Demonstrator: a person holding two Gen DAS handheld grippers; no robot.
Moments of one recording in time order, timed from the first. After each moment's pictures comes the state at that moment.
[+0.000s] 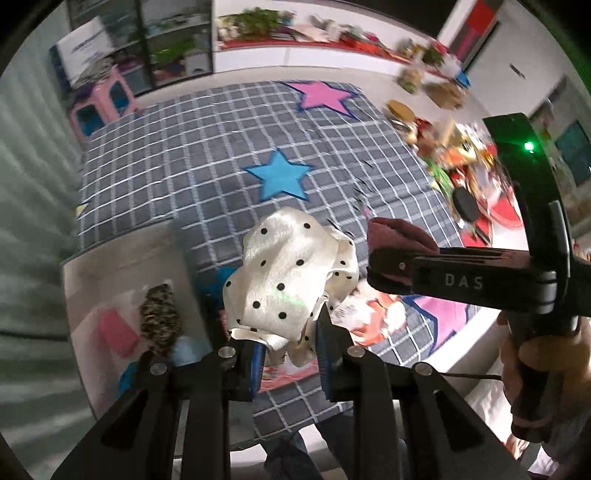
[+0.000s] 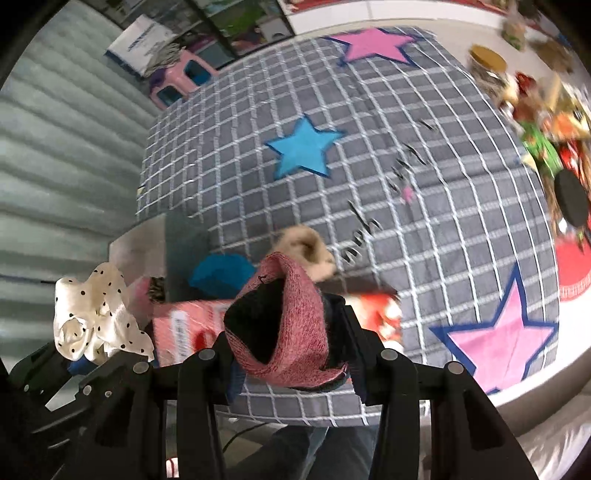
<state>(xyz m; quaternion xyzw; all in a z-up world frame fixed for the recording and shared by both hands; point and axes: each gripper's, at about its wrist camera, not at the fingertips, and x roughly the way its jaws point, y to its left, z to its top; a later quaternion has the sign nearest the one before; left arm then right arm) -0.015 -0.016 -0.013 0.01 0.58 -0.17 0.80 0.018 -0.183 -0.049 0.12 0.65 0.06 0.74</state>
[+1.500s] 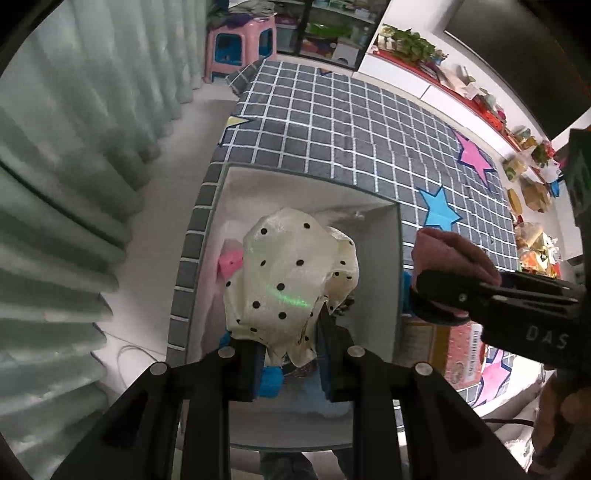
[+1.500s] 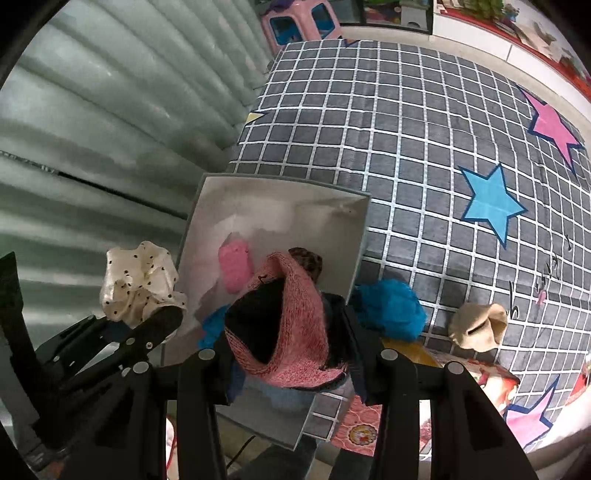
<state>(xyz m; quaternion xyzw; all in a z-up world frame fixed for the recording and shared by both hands) -0.024 0.182 -0.065 -0.14 0.60 0.03 0.79 0.064 0.043 -0.061 -0.03 0.68 0.21 0.70</state>
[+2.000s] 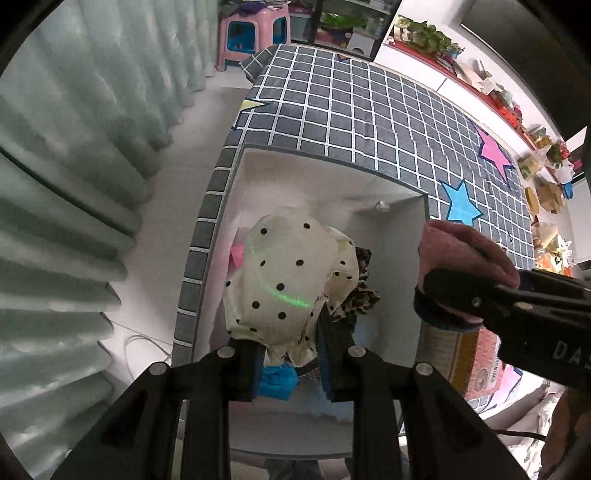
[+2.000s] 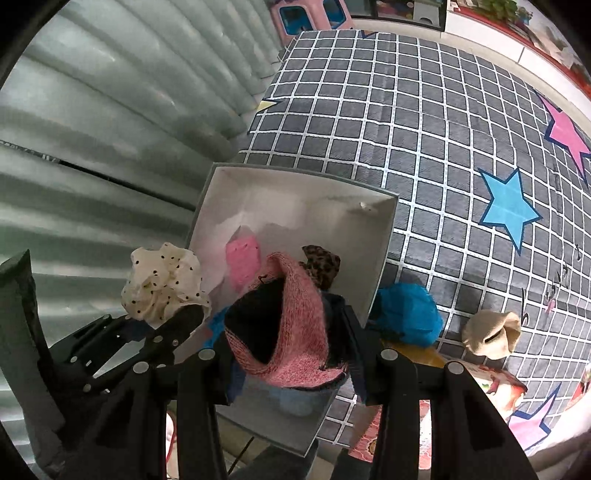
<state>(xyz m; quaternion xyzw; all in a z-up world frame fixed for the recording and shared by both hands) -0.020 0.185 -0.087 -0.13 0.62 0.05 0.77 0.068 0.061 -0.071 -0.04 0.69 0.23 0.69</state>
